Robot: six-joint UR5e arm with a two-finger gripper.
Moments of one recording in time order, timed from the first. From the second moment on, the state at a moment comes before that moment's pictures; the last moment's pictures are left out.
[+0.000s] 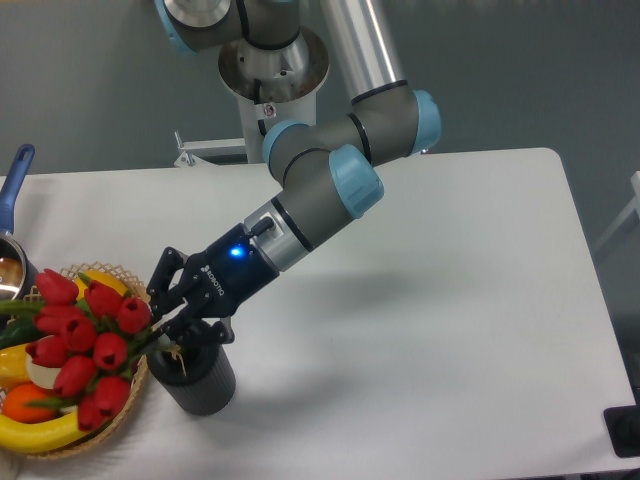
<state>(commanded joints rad) 2.39 -1.99 -1.73 -0.55 0.37 0.99</state>
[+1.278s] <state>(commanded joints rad) 2.47 -1.90 -1.91 -0.55 0.37 1.01</state>
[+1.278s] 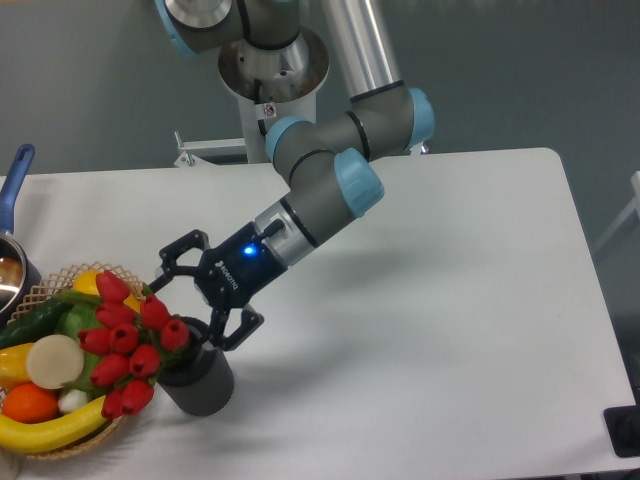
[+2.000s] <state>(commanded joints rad) 2.74 -1.84 -1.88 -0.55 0.46 1.01</state>
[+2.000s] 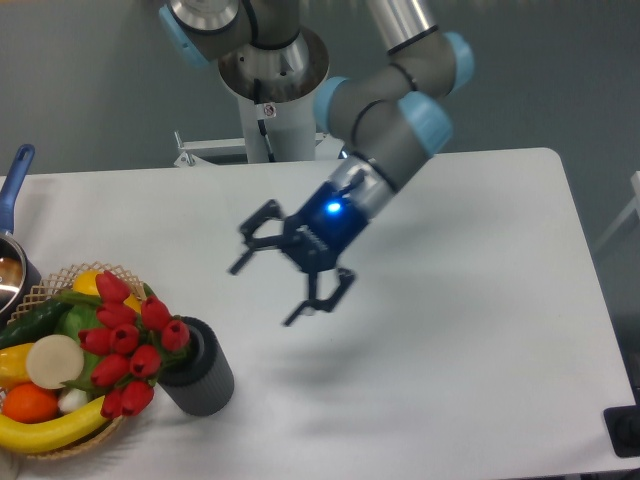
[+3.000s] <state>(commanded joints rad) 2.79 -1.94 -1.65 -0.74 1.51 1.06</state>
